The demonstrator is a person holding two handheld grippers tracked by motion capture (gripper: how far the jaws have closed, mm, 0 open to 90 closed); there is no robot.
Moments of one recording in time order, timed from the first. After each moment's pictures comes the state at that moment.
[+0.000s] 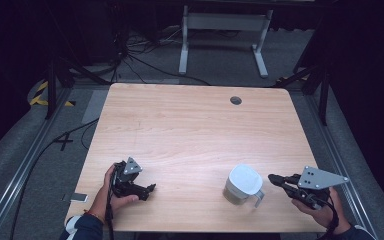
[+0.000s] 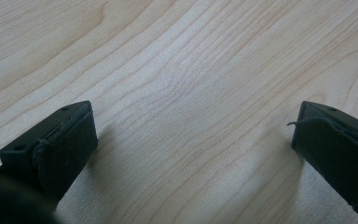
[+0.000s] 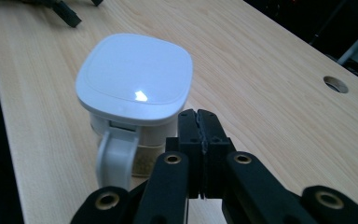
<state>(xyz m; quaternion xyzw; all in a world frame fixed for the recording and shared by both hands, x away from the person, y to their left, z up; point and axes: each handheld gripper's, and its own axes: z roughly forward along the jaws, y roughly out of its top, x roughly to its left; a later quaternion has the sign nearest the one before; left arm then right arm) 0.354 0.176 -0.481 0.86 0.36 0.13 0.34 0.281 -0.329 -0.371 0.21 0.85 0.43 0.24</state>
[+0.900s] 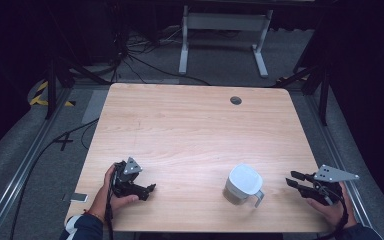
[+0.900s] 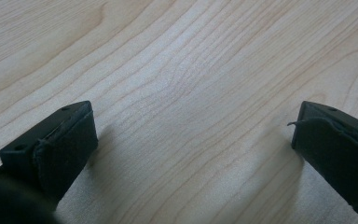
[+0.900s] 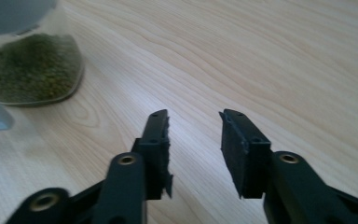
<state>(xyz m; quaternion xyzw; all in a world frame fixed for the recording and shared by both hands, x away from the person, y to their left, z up) 0.354 0.176 -0.481 0.86 0.36 0.13 0.35 0.304 -0.411 -0.434 0.35 0.82 0.40 0.22</state>
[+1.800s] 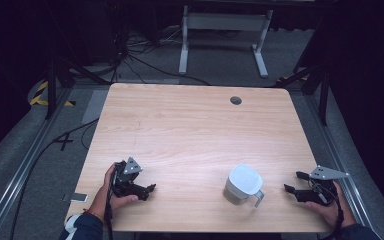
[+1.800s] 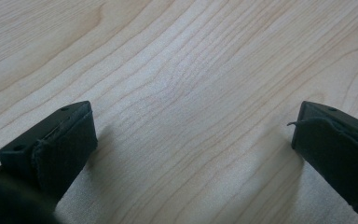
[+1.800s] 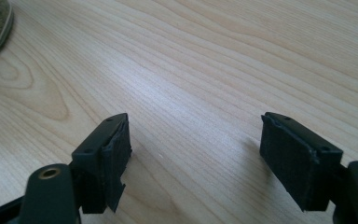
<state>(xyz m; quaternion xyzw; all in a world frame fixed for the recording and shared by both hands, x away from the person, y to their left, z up) 0.355 0.176 -0.481 0.86 0.35 0.13 0.35 0.318 -0.421 -0.467 0.41 0.82 0.36 0.20</state>
